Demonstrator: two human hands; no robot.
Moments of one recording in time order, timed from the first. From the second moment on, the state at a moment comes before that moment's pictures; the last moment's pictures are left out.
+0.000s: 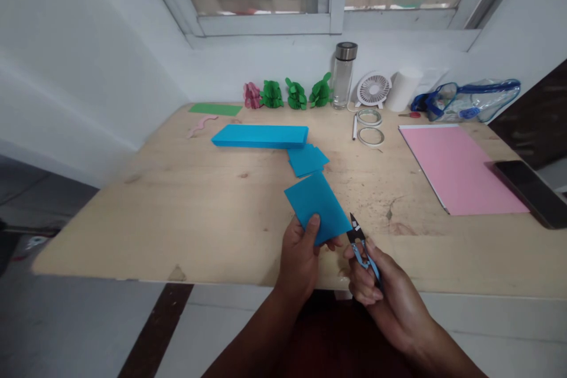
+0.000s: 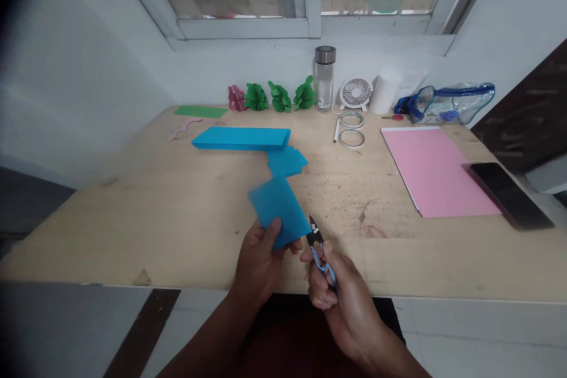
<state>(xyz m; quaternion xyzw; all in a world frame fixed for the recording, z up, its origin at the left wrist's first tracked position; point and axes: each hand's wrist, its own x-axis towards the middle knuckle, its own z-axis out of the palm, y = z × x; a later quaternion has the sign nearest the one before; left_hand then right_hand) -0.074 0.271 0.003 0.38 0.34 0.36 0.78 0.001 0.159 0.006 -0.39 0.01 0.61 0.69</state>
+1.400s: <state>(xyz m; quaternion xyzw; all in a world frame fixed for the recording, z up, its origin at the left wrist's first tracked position) -0.082 0.267 0.001 0.39 0.32 0.36 0.79 -0.010 0.157 0.007 -0.40 0.04 0.61 0.69</state>
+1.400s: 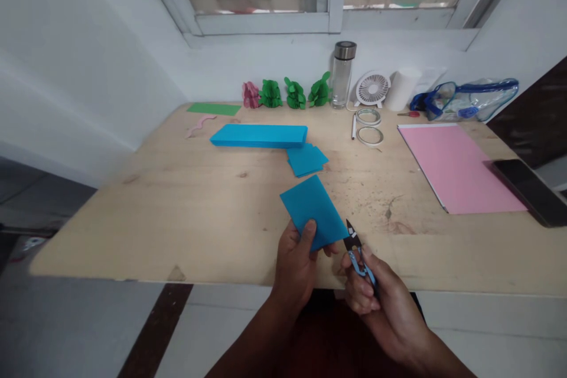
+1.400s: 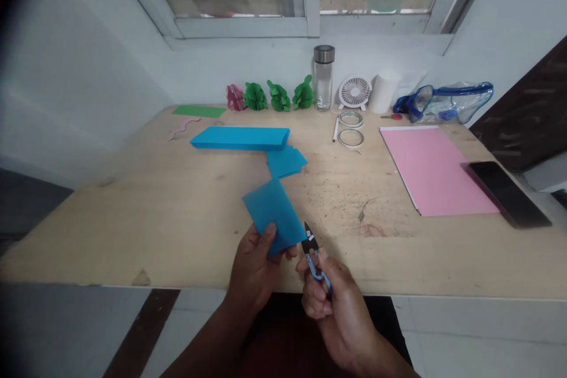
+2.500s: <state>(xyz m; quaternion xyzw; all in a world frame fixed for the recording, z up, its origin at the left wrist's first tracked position) -0.090 0.251 -0.004 0.39 0.36 0.33 0.78 -0.009 0.153 0.004 -0.38 0.03 0.61 0.69</state>
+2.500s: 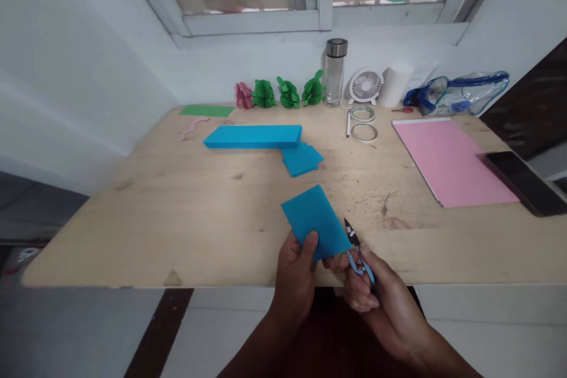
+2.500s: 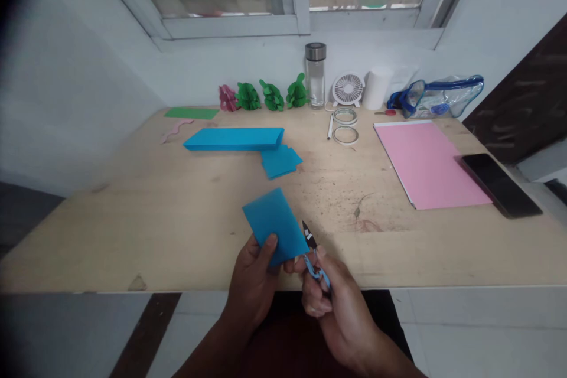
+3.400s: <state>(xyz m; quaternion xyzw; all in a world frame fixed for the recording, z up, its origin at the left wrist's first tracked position) -0.097 0.245 -0.003 0.39 0.36 0.34 0.78 -0.016 0.151 0.007 -0.40 0.01 0.60 0.69</state>
